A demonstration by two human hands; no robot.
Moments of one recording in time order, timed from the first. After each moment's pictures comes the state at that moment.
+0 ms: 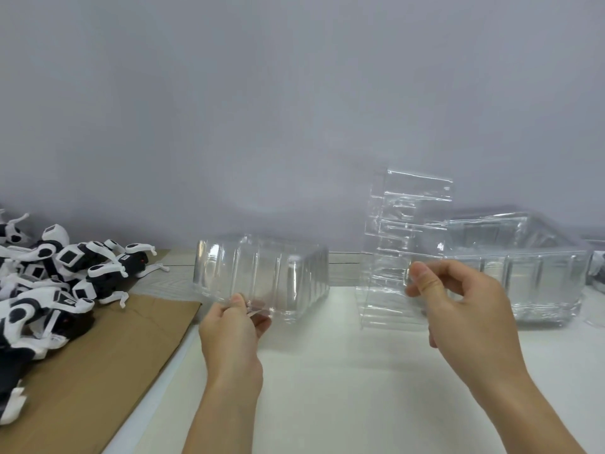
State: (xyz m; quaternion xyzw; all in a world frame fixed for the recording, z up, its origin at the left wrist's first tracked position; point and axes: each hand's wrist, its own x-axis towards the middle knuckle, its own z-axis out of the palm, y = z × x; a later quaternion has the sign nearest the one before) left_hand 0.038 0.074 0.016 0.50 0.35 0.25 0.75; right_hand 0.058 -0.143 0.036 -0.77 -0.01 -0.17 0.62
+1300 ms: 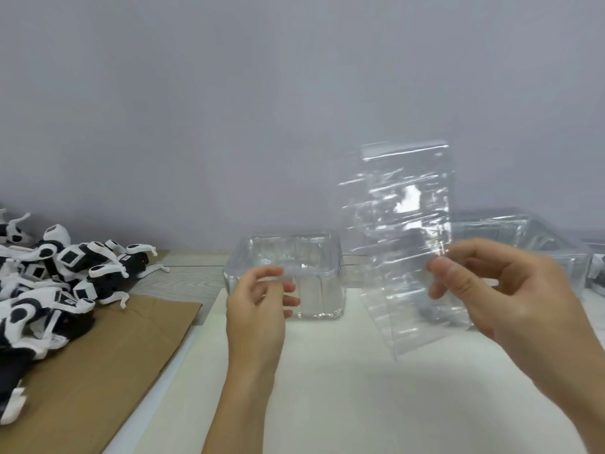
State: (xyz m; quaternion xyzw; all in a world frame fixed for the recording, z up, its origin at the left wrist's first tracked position) left_hand 0.038 0.056 0.026 0.67 0.19 0.24 0.67; right_hand 0.042 -0.175 0.079 -0.74 -0.17 -0.13 0.64
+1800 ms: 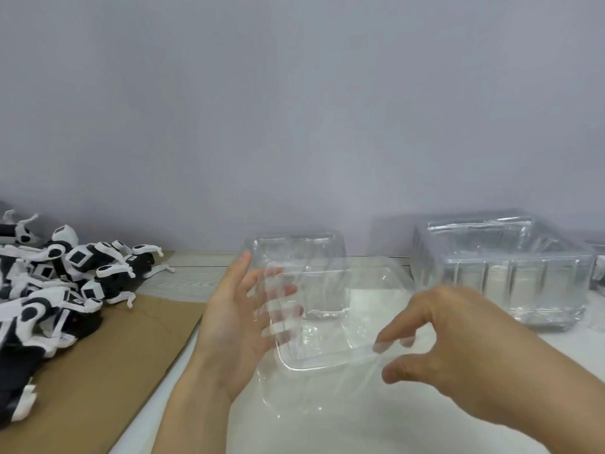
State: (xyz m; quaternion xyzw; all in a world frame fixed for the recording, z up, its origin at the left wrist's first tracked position) left_hand 0.020 0.093 0.046 0.56 0.14 0.03 0.82; right_hand 0.022 -0.145 0.091 -0.94 -0.17 0.07 0.28
